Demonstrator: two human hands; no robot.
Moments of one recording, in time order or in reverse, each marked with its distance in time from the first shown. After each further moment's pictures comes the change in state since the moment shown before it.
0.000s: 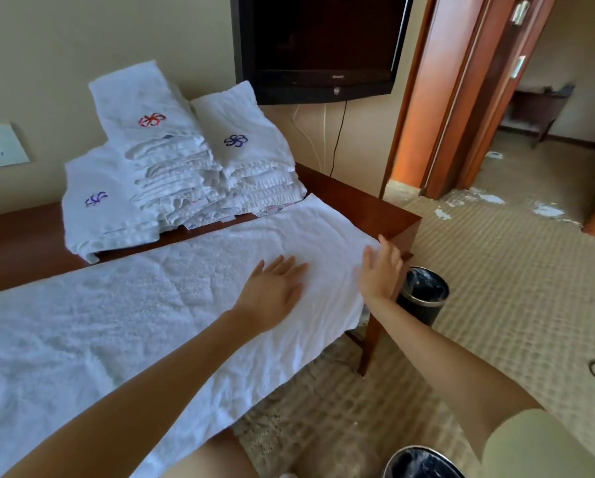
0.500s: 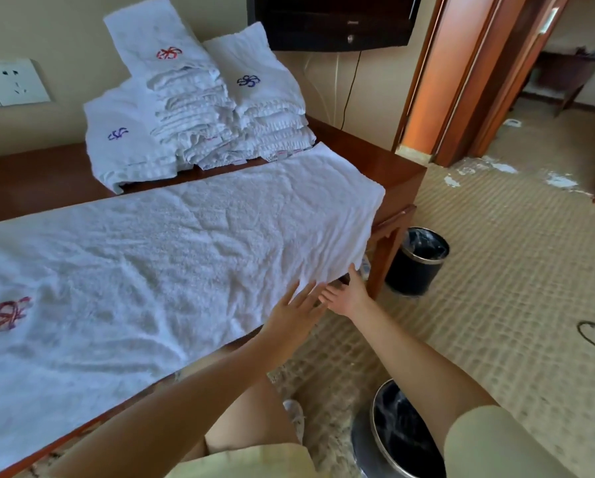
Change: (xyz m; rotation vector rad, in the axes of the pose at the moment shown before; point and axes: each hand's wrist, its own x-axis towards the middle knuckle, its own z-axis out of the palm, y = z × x) left_hand -0.112 0.072 0.087 0.365 -0.172 0.207; right_hand -0.133 0.037 0.004 1.049 -0.649 1.222
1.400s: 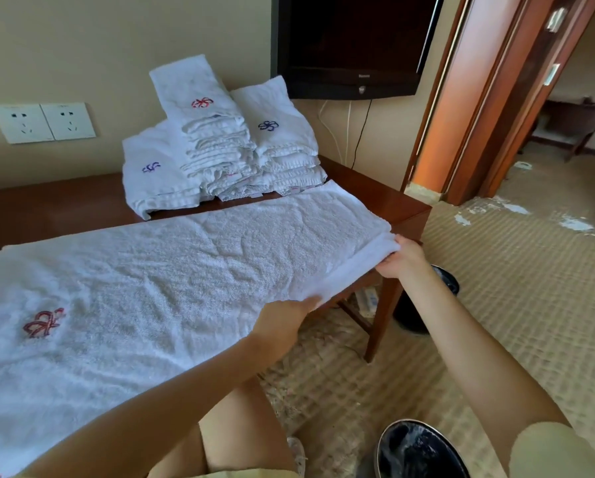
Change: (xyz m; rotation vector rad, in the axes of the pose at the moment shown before) left_hand -0.009 -0.031 -0.048 -0.404 0.085 -0.289; right_hand -0.097 -0.124 0.060 0.056 -0.008 -0.378
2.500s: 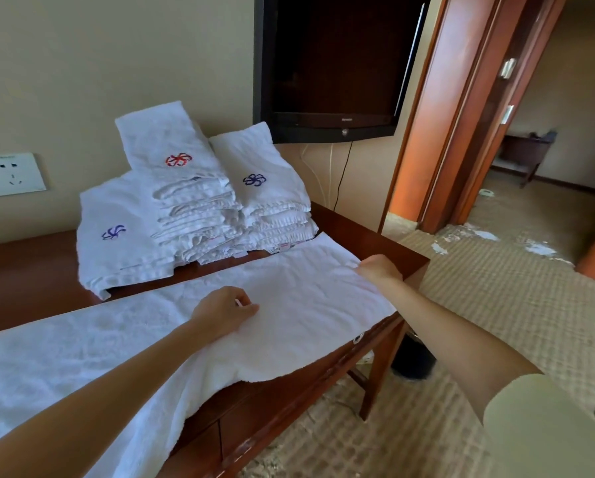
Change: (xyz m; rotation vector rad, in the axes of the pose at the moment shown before) left_hand 0.113 -0.138 -0.084 -0.404 0.013 -0.383; right_hand 0.130 -0.035 0.069 -1.431 0.246 -0.379
